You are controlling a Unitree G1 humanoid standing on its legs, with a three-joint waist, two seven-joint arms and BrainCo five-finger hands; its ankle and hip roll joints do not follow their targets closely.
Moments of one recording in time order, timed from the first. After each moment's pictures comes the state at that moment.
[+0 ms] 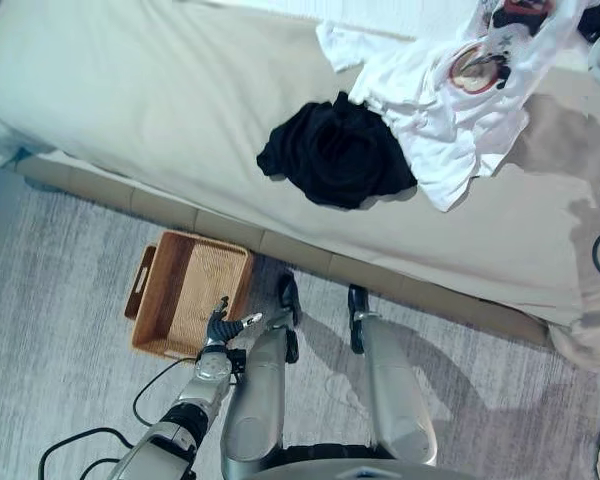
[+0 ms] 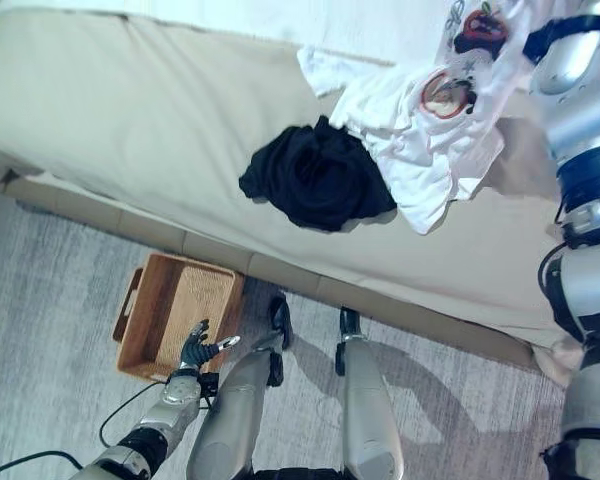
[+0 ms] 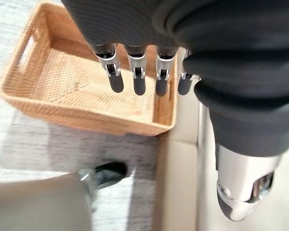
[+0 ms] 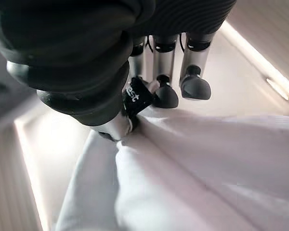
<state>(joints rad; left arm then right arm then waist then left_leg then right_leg) -0.23 0.26 -0.32 0.94 -0.30 -0.21 0.33 -1.54 -0.94 0.60 0.87 -0.03 -0.05 -0.65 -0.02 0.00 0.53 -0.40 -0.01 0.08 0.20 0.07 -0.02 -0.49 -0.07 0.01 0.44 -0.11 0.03</state>
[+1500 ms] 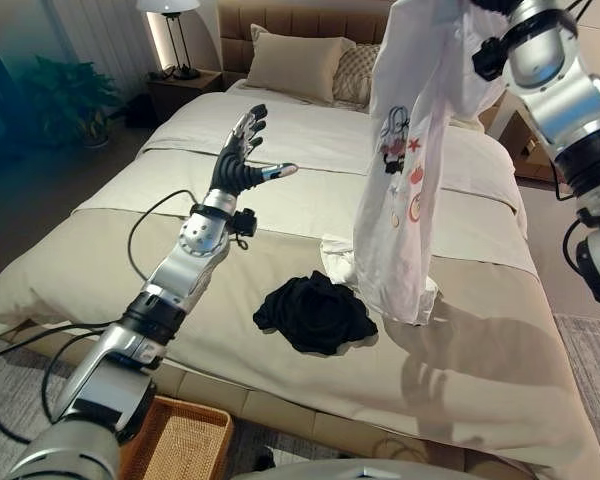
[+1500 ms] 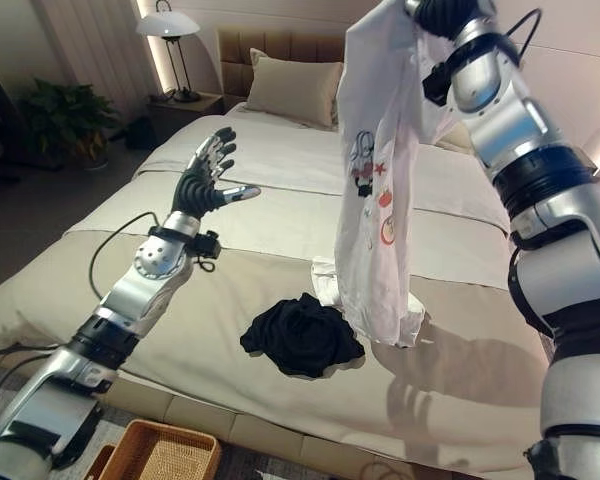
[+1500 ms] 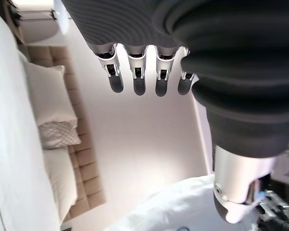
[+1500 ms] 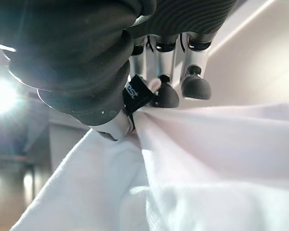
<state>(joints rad) -0.76 0.52 -0.48 0.40 -0.39 -0.16 0.24 -1.43 -0.79 0.75 0.70 0.19 -0.06 -0.27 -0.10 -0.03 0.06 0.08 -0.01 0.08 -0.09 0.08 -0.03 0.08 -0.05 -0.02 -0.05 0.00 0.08</state>
